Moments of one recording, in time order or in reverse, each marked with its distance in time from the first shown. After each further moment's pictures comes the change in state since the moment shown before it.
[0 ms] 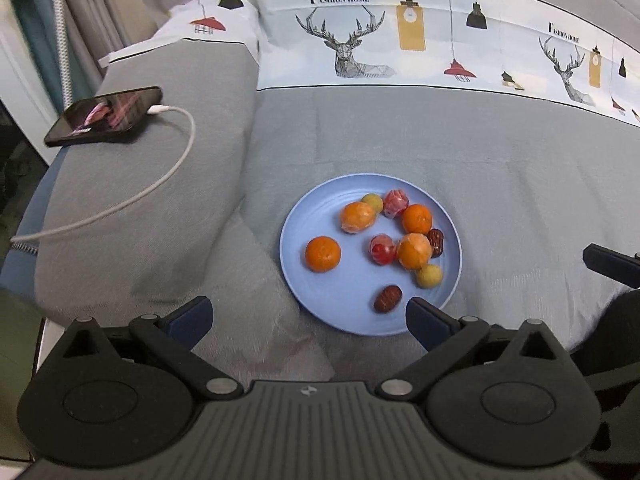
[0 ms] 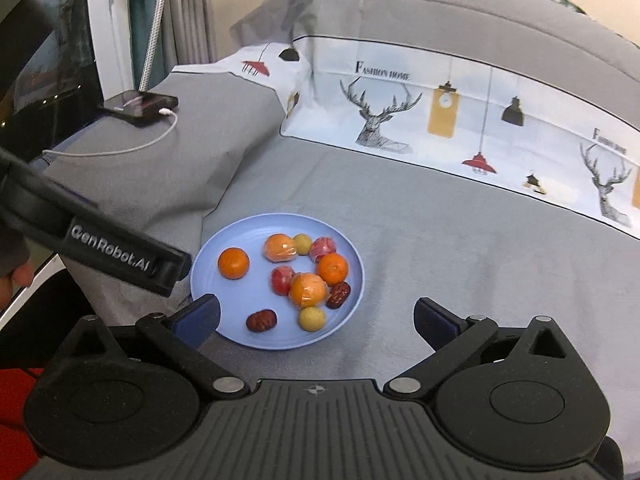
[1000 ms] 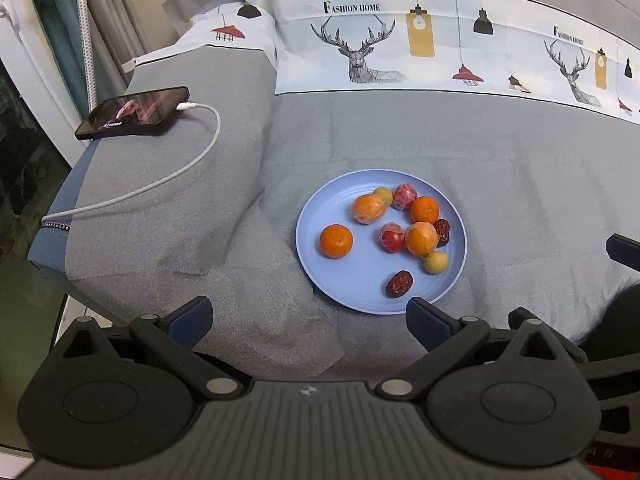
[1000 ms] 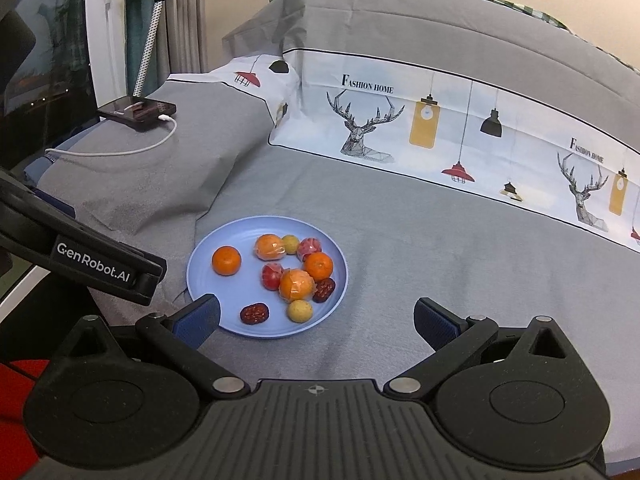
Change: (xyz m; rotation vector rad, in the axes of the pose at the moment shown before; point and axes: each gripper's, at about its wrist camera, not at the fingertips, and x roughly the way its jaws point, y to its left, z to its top) left arm -0.020 0.000 -0.021 -0.003 -0.031 0.052; right arm -0.026 0.006 -0.009 -0.012 -0.031 -0.052
